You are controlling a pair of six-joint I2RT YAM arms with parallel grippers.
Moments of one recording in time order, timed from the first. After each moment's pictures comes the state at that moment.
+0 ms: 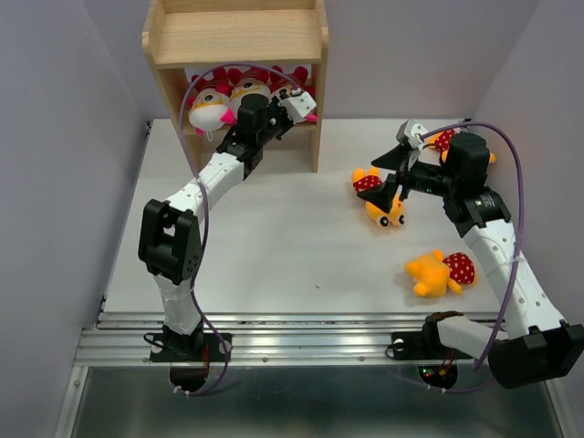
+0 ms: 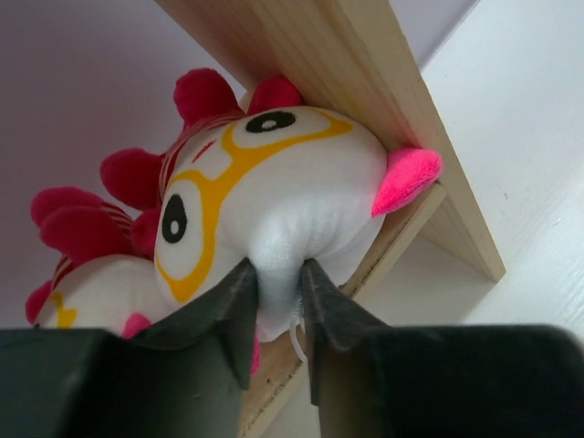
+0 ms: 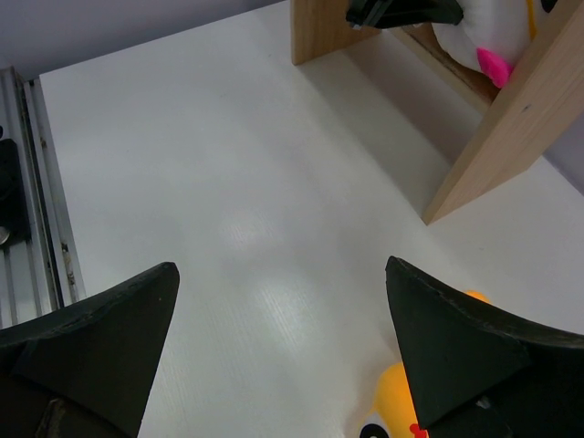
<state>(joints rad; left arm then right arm) -0.44 1.86 1.61 0.11 0.16 0.62 0.18 1.11 1.17 -0.32 -0.91 -0.24</state>
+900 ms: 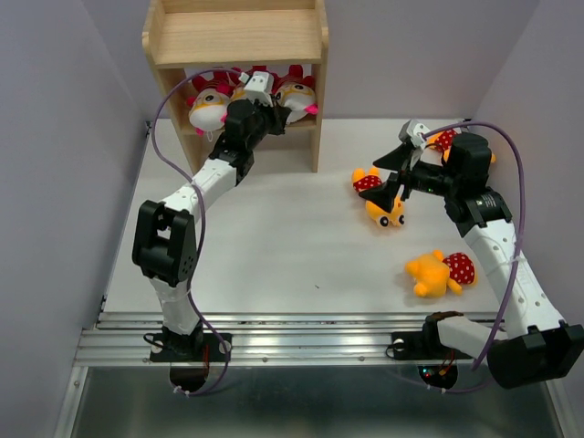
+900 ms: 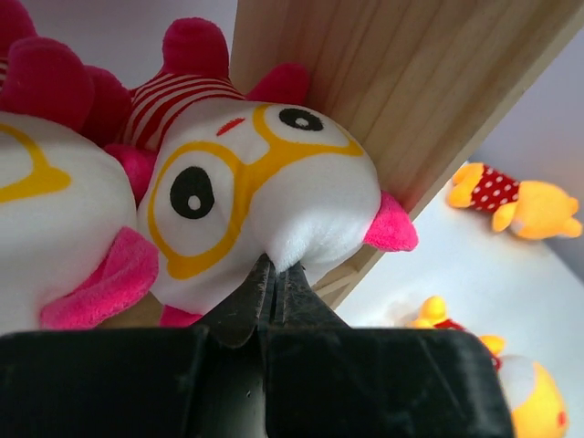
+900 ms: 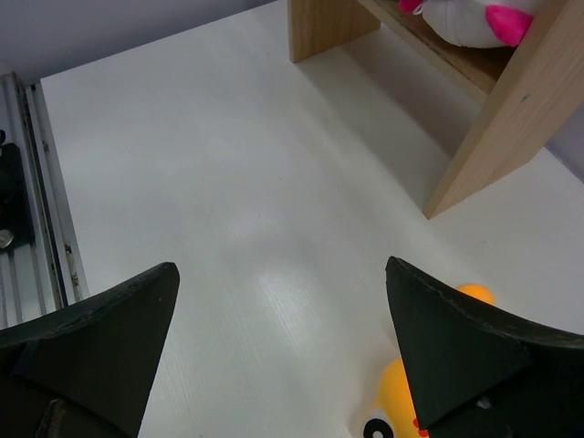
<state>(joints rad) -0.40 1.83 1.49 0.33 0.14 -0.23 0.16 1.11 1.16 -0.32 -0.92 -0.23</state>
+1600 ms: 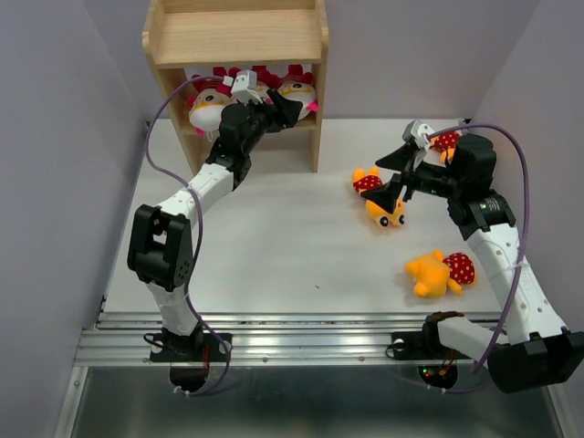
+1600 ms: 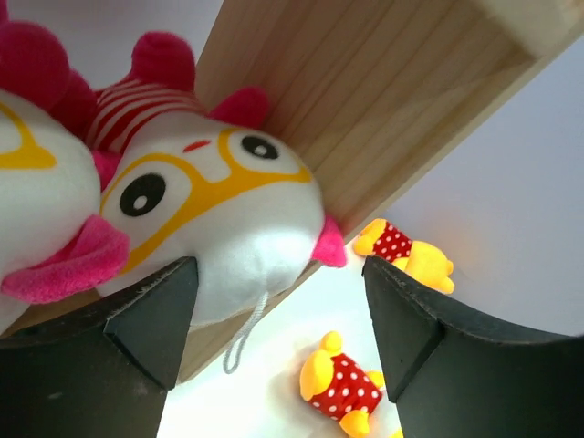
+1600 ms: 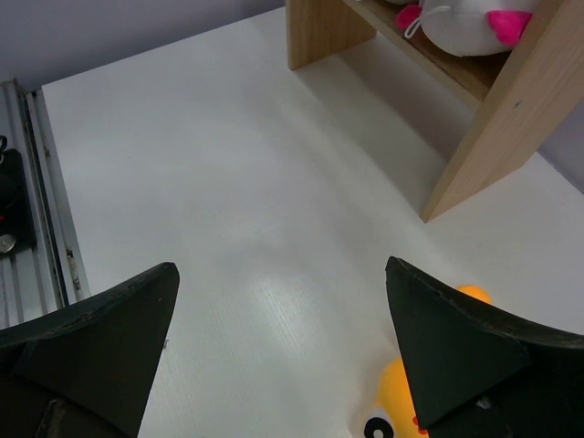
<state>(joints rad) -0.39 1.79 1.42 0.47 0.13 -0.58 0.15 1.08 1.16 -0.32 -0.92 -0.21</state>
